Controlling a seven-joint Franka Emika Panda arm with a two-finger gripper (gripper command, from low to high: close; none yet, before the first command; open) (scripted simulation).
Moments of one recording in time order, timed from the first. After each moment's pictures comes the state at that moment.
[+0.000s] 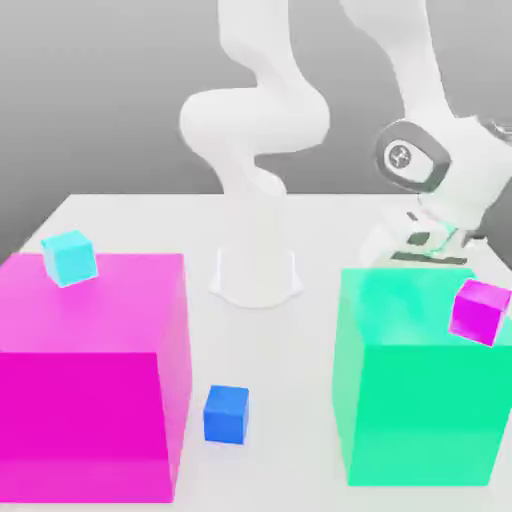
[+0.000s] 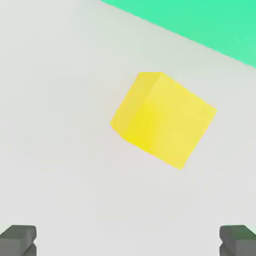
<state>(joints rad) 0.22 -0.09 0.71 -2.89 0.06 2.58 1.48</state>
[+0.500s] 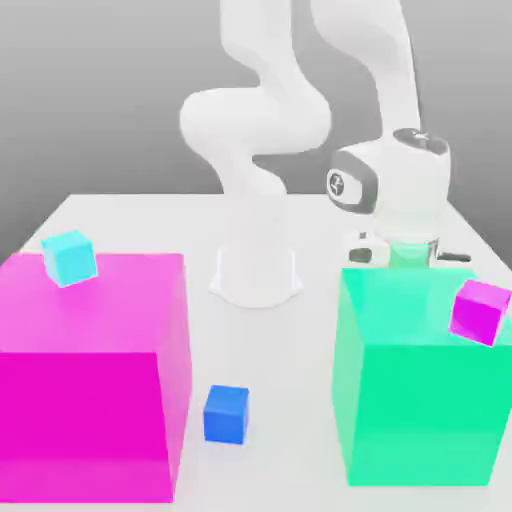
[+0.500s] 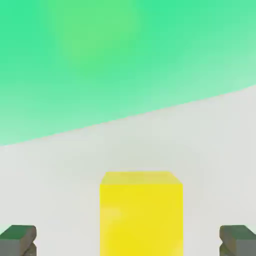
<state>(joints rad) 0.09 0.01 0.60 -2.96 -0.06 2.98 1.78</state>
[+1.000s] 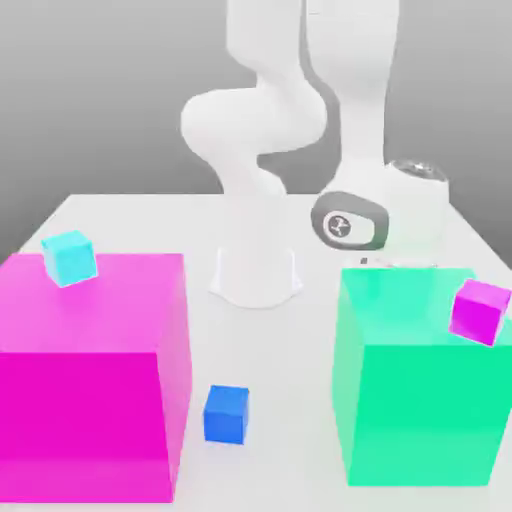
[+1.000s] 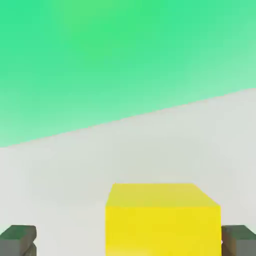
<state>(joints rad) 0.48 0.23 0.06 -2.89 -0.70 3.12 2.25</state>
